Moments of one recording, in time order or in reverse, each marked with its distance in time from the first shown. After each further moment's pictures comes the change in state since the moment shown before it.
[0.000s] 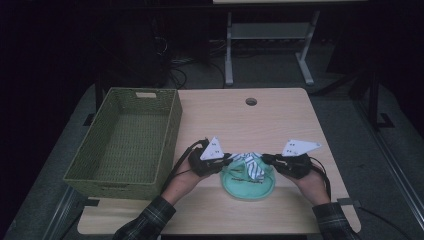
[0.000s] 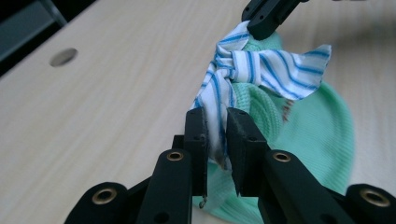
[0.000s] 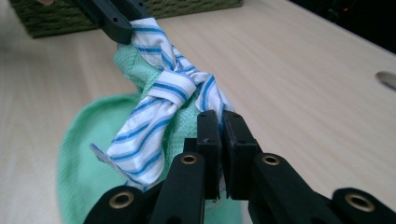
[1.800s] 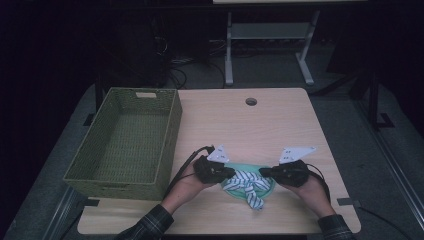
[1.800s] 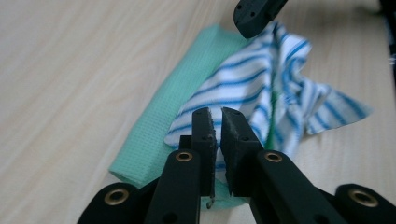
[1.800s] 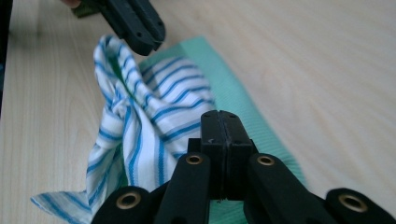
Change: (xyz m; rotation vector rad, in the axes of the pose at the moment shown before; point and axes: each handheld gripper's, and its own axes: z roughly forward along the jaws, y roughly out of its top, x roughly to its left) left arm -0.011 -0.005 0.022 0.130 -0.165 -0.132; right arm 0.011 -0.013 0.009 0.106 0.154 0.089
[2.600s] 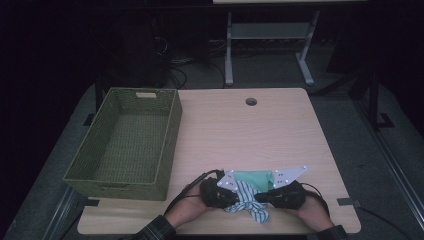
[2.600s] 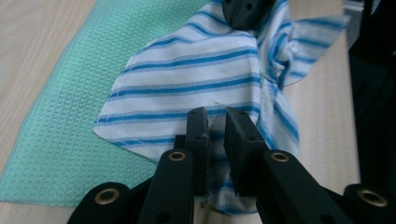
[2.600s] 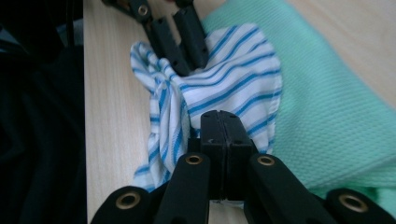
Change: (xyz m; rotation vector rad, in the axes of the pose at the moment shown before) left arm -0.045 -0.021 0.018 0.115 -0.082 0.101; right arm 0.046 -0.023 0.007 0.092 0.145 -0.065
